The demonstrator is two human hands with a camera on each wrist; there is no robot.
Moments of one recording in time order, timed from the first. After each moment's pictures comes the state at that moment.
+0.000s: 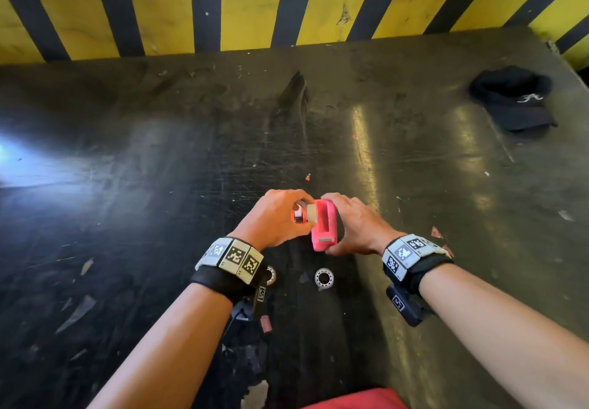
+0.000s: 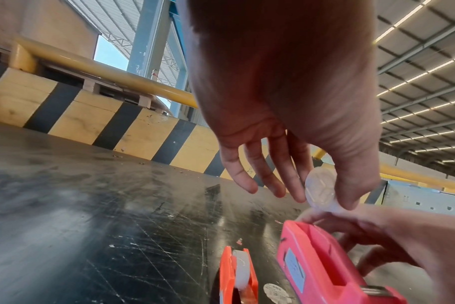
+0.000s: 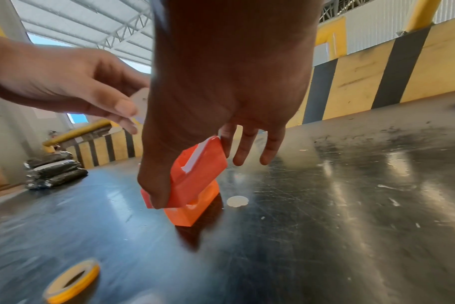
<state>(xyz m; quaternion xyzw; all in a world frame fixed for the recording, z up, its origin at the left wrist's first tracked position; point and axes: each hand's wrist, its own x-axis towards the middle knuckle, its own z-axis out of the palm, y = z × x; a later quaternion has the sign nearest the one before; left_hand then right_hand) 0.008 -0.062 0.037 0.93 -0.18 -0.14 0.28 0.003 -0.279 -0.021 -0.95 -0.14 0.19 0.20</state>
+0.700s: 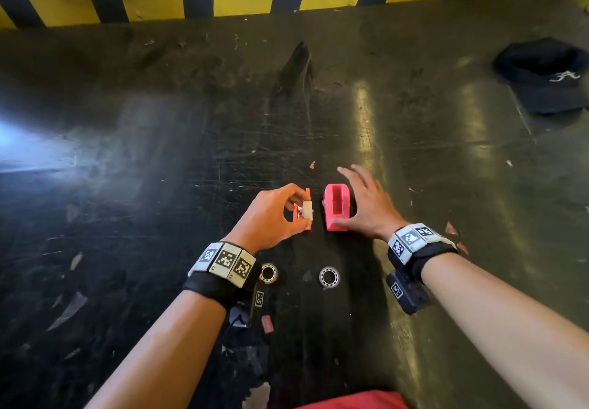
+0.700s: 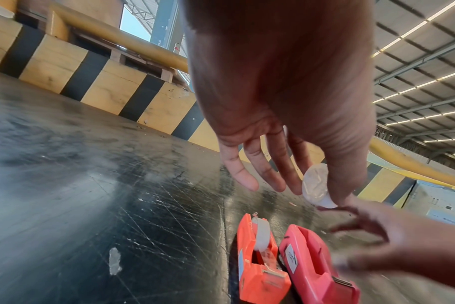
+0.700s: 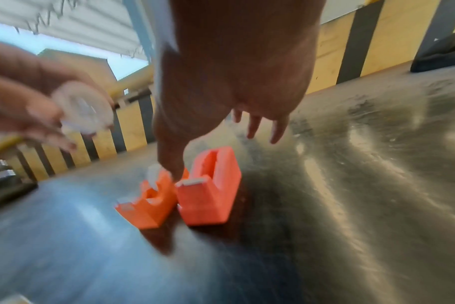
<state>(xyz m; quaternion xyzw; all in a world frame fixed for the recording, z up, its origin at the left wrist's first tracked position) 0.022 -0.043 -0.008 0.91 -0.13 -0.17 0.36 0.040 -0.290 -0.065 -0.95 -0.04 0.17 0.25</state>
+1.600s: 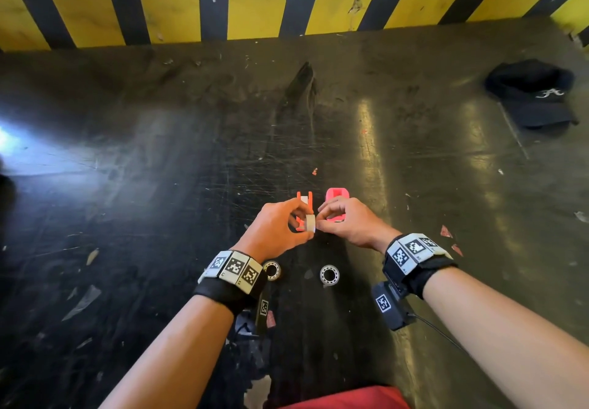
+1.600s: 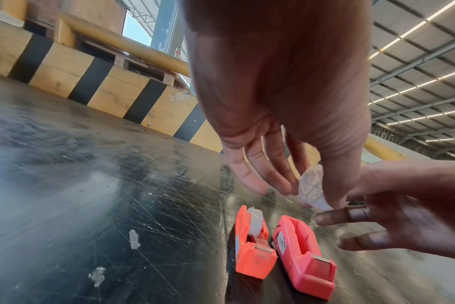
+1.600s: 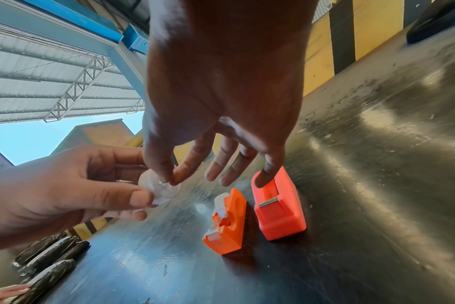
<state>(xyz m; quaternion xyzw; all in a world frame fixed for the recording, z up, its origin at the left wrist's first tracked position) -0.009 -0.044 -0.005 0.91 -0.13 -0.16 0.37 0.009 -0.263 -0.028 -0.84 -0.09 0.22 0.48</state>
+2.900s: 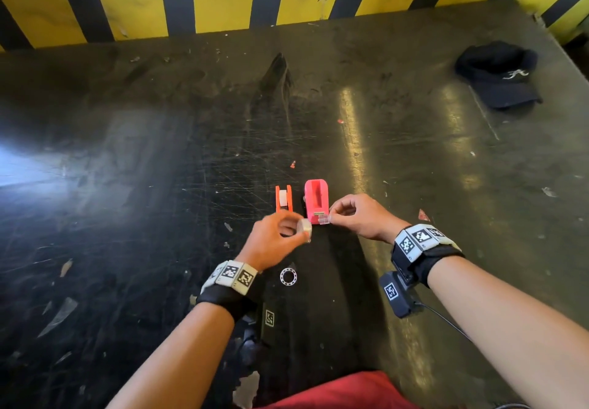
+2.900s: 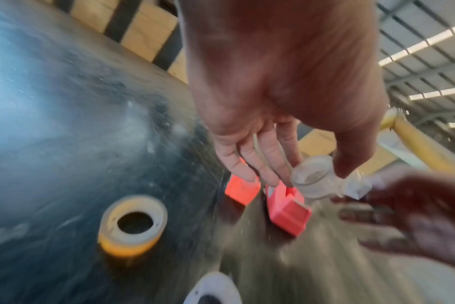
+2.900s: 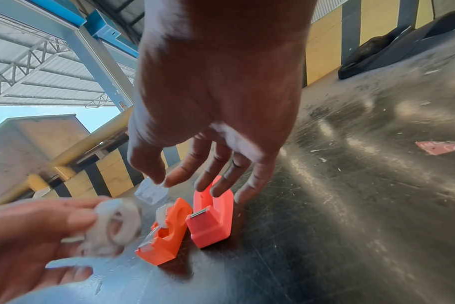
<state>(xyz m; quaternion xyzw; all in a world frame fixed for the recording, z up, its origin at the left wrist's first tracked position) -0.030 -0.076 -0.042 0.87 -0.03 -0.22 0.45 -0.001 -0.322 -0.050 -0.85 0.00 0.24 0.47</state>
